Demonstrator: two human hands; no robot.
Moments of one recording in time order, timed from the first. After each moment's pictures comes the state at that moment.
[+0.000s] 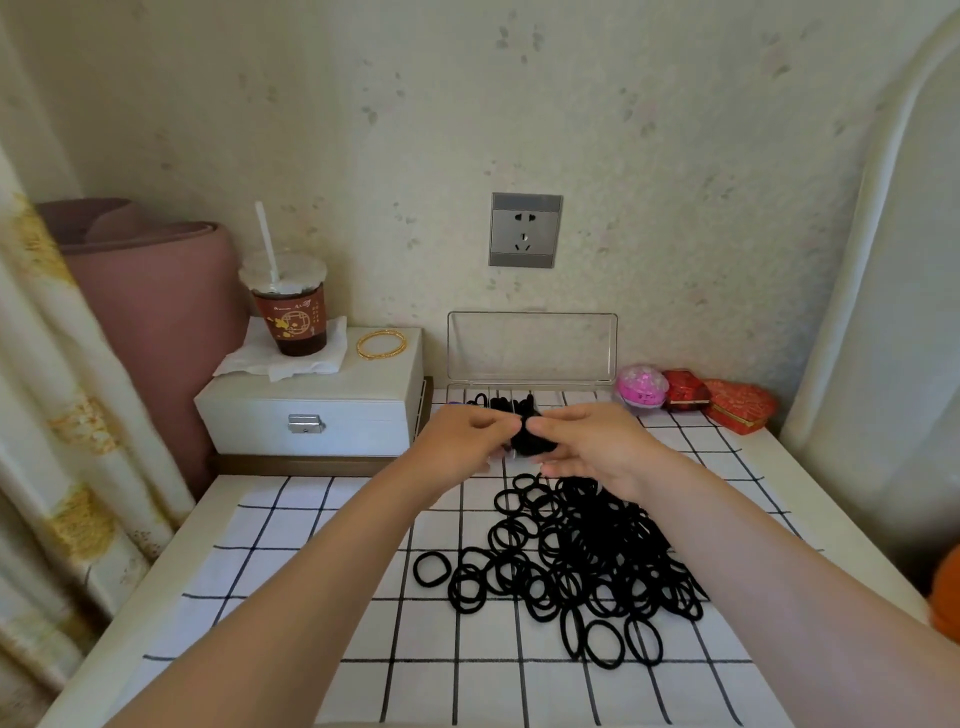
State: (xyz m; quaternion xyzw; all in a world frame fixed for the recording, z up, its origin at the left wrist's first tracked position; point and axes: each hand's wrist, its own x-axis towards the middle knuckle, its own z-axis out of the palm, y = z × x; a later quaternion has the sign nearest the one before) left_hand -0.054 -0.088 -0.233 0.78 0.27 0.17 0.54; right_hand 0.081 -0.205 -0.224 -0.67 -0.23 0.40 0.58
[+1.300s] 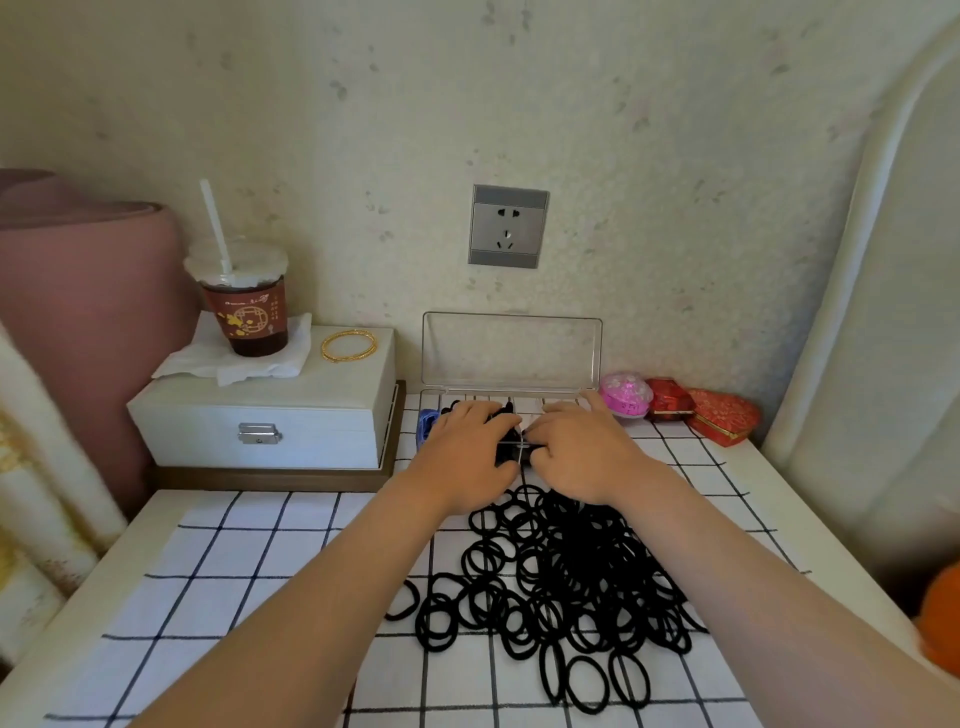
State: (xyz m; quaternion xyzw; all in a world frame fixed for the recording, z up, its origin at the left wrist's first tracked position) left_hand -0.002 -0.067 -0.275 0.97 0.17 0.13 0.14; right_hand 0.128 -0.187 -0.249 -0.82 -0.57 0.00 -0.02
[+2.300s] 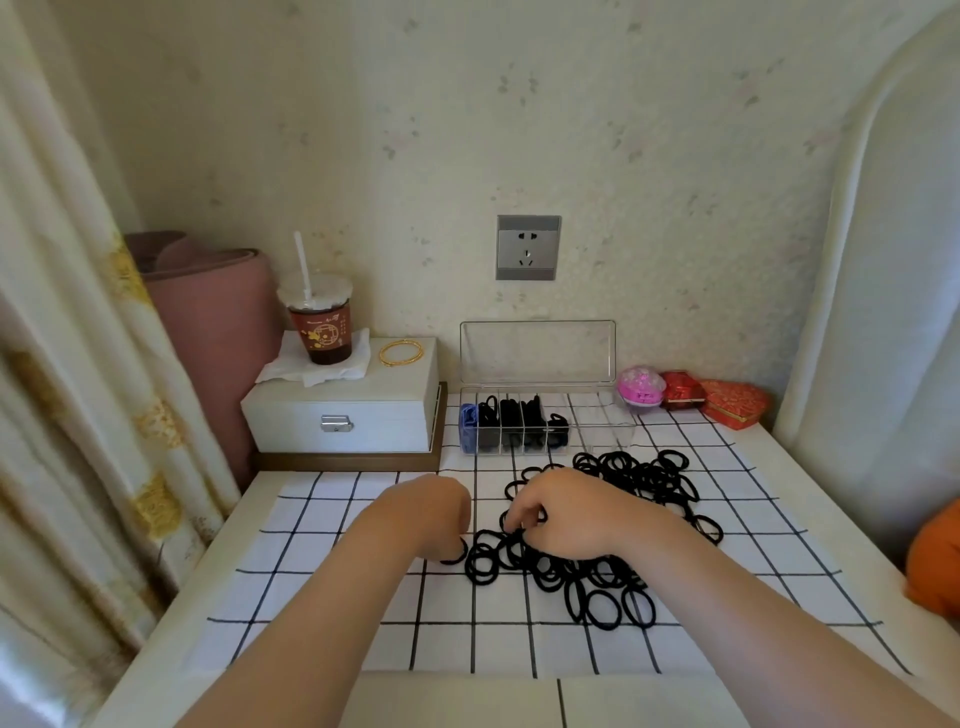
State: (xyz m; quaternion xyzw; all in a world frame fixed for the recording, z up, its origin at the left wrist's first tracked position) left_hand -0.118 -0.112 -0.240 0.94 0.30 -0.16 0.09; right_hand 0.029 -0.239 -0.241 -0.76 -0.61 0.20 0.10
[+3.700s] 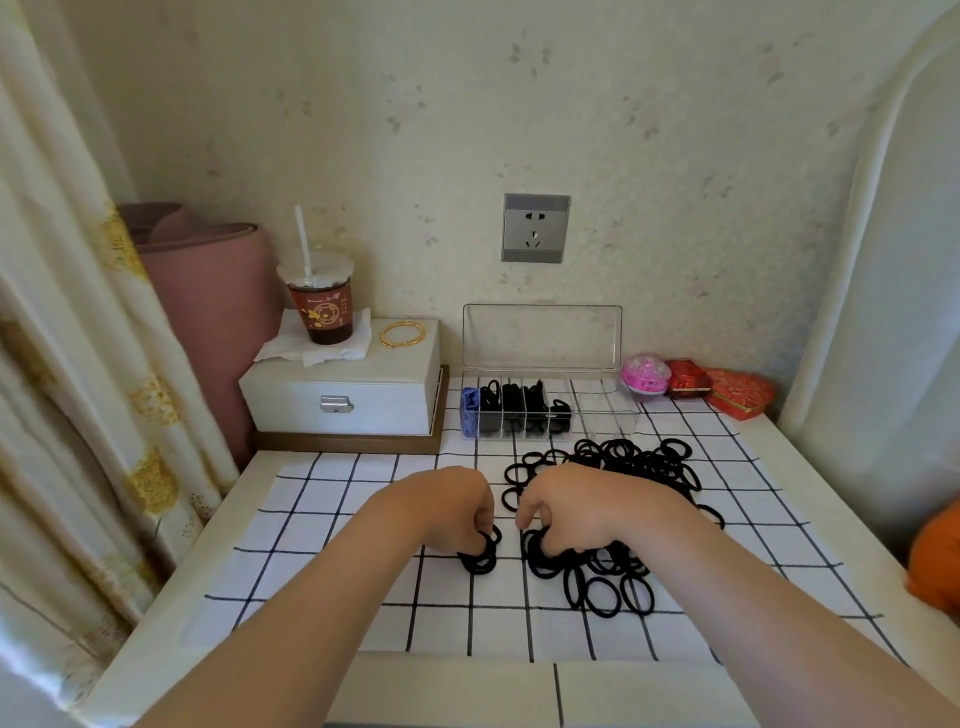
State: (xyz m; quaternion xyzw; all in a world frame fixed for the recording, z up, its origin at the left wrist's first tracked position) left_hand -0.109 -0.118 -0.245 0.96 0.21 -0.15 0.14; right_hand 0.028 -0.241 -0.231 -0.76 -0.59 0.26 -0.02
